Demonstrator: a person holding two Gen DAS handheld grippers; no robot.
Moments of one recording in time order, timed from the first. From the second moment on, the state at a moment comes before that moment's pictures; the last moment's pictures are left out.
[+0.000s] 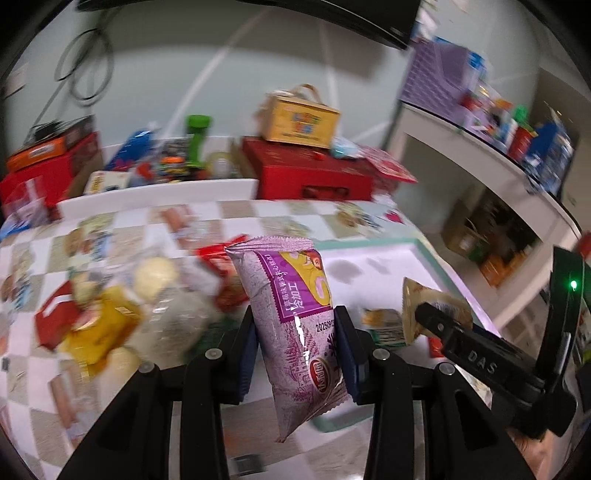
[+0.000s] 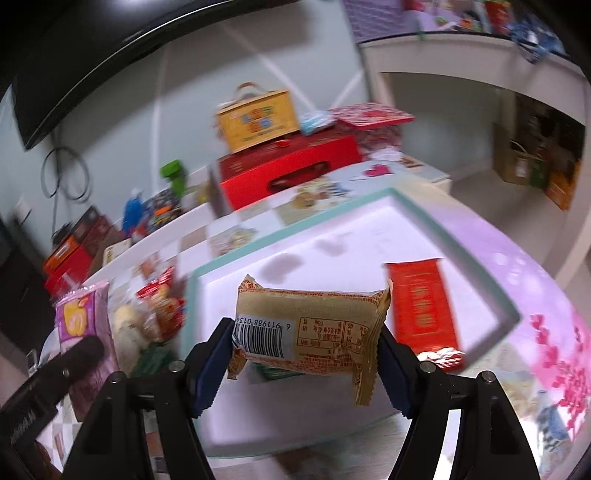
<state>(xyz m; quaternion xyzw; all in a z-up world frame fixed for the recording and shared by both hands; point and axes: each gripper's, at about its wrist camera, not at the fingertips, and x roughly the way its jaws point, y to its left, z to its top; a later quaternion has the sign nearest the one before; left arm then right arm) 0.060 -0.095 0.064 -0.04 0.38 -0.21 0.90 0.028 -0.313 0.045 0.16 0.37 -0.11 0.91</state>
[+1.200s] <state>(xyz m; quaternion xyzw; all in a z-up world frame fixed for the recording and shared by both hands) 0.129 -0.152 0.025 -0.04 0.43 -0.21 0.88 0.068 -0.337 0.021 0.19 0.35 -0.11 0.91</state>
